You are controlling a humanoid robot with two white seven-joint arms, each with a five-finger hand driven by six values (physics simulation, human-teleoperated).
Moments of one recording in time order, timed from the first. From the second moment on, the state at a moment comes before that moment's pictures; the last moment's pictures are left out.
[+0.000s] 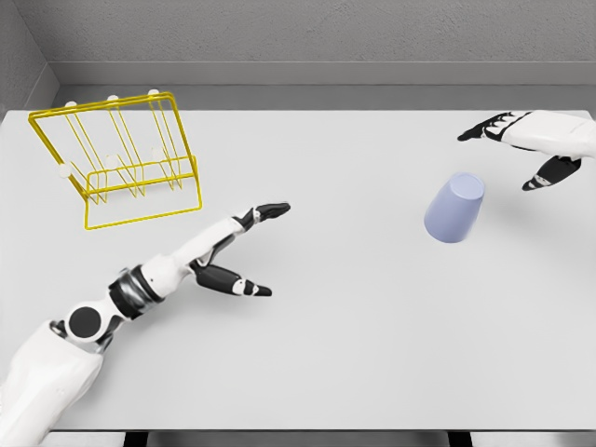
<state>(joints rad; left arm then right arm) -0.25 0.41 -0.52 -1.35 0.25 -0.57 -0.46 -0.91 -0.97 0.92 -1.18 0.19 -0.61 0.41</state>
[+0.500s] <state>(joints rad) -0.24 0.42 -0.50 -1.34 0.24 -0.55 -0.46 -0.91 -1.03 0.93 -1.29 0.19 -0.61 0.38</state>
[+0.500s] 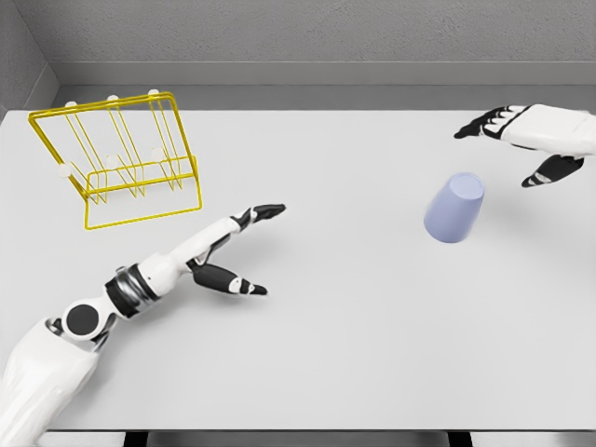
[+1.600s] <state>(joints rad) -0.26 0.54 -0.56 -1.49 0.54 -0.31 -0.46 -0.91 -0.92 1.04 -1.26 0.19 -0.61 0.41</state>
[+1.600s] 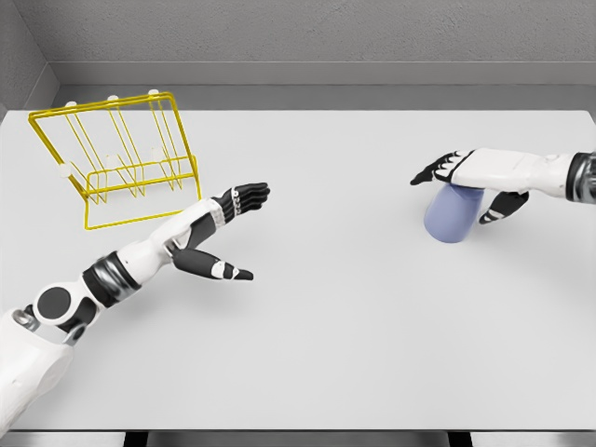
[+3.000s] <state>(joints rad) -0.26 0.51 -0.55 -1.46 0.46 -0.25 -0.46 -0.93 -0.90 1.05 -1.21 0.20 -0.61 0.46</state>
